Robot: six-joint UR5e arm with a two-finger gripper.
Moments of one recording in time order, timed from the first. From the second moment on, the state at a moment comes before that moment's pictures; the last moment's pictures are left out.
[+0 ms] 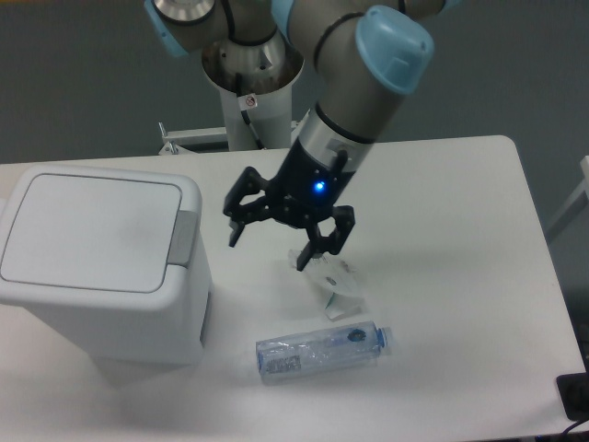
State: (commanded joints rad) arm 2.44 -1.77 -1.43 -1.35 0.99 0.51
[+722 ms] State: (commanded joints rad) arm 2.39 -1.78 -1.47 -1.23 1.00 0.46
